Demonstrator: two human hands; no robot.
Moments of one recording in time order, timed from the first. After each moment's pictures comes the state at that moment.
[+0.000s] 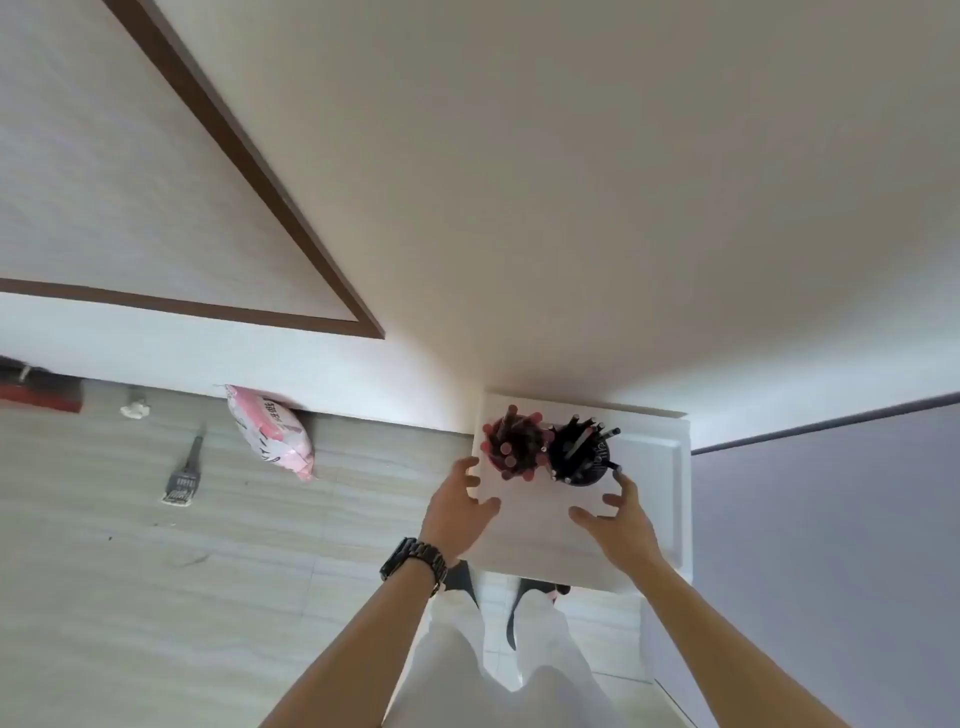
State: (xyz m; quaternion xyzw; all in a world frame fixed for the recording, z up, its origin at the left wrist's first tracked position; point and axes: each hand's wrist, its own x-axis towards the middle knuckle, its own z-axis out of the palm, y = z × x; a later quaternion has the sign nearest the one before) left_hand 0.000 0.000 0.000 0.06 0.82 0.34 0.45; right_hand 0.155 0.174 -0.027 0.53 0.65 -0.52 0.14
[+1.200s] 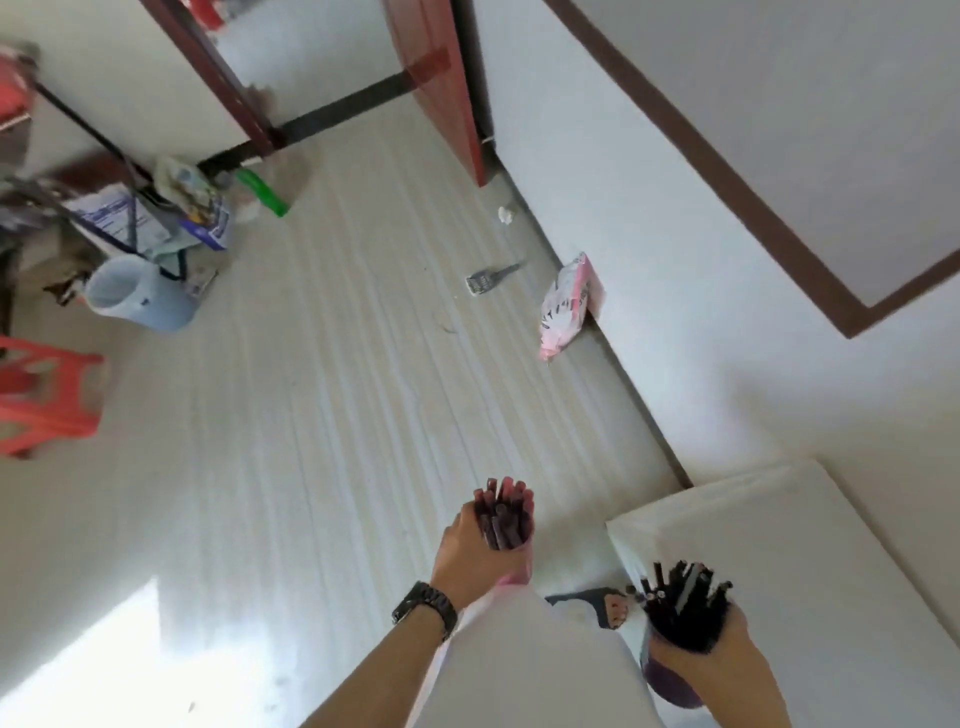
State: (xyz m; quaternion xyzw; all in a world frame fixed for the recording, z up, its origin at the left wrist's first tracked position) left_hand 0.206 -0.232 0.025 -0.39 0.78 0.44 0.22; right_hand 0.178 0.072 0.020 0.14 0.83 -0.38 0.38
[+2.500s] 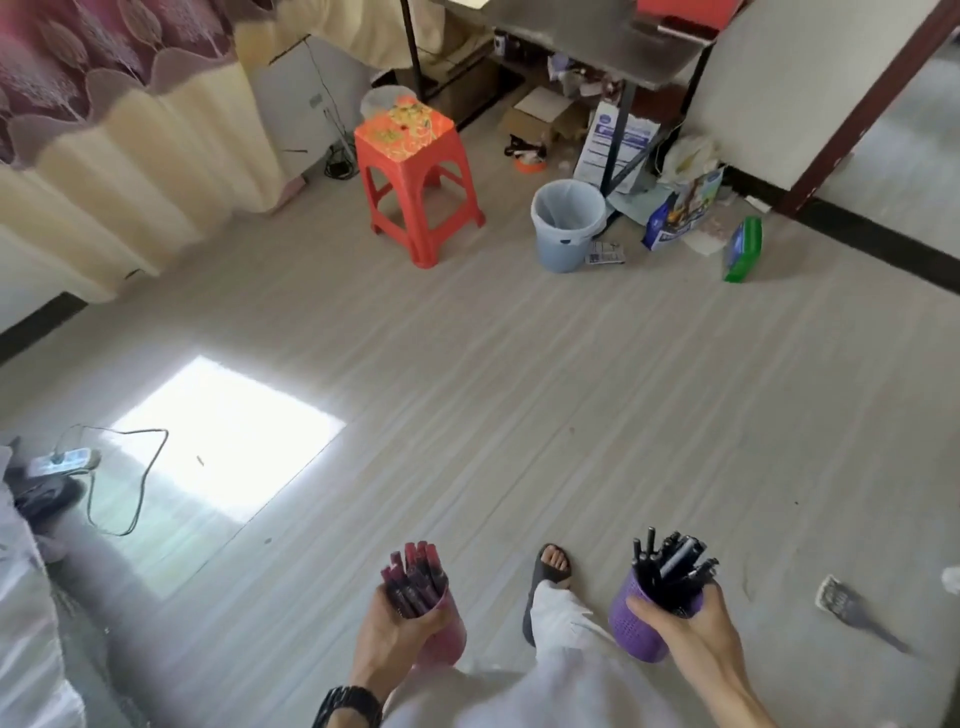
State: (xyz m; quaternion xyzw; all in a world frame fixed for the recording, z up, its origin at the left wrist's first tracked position) left_hand 0.448 -0.793 0.005 -0.77 0.32 0.52 -0.15; right_hand 0.100 -0.778 0.026 -0.23 0.83 -0.22 0.46
